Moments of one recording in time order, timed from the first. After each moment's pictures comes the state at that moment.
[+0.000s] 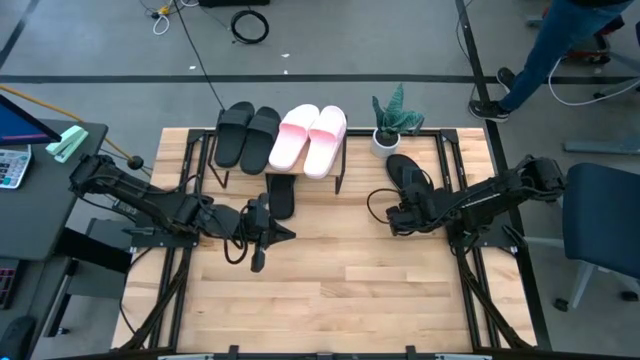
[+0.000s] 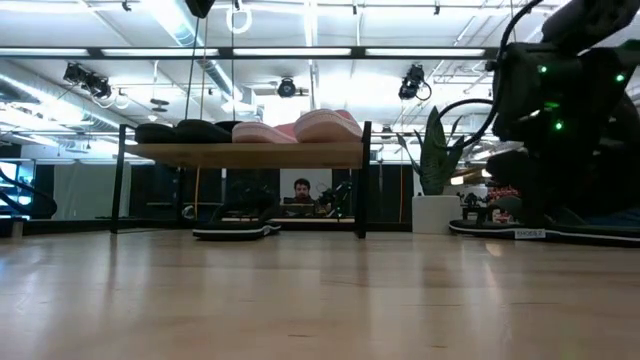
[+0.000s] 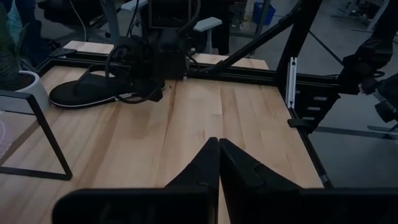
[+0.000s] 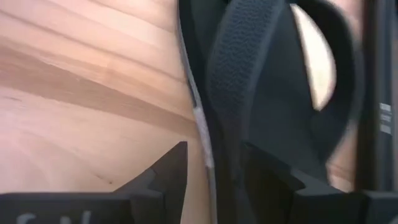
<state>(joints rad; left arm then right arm) -0.37 1.14 0.89 -0.06 -0.34 -0.25 0.11 1.36 0.58 -0.87 0.65 1.34</state>
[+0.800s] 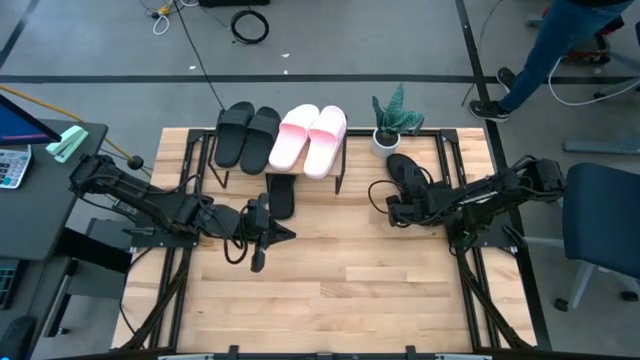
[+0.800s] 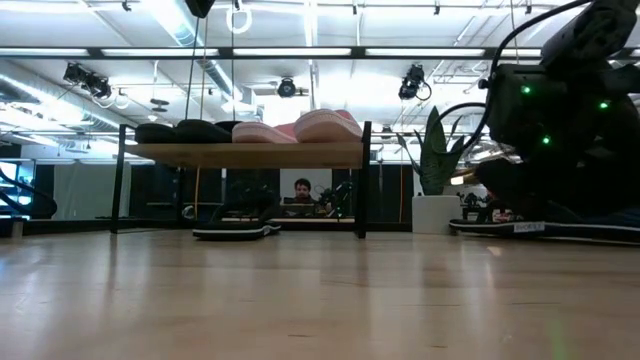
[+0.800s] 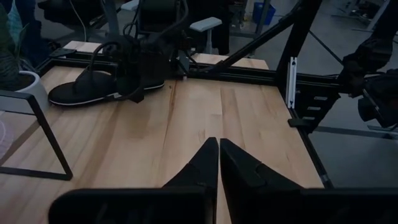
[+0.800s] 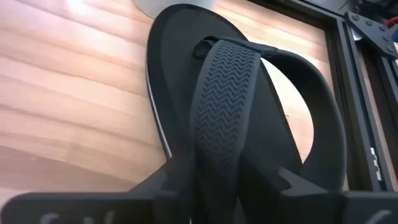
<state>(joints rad) -0.37 1.14 0.89 -0.06 -0.34 -0.25 0.00 1.36 0.49 -0.67 0.85 1.25</state>
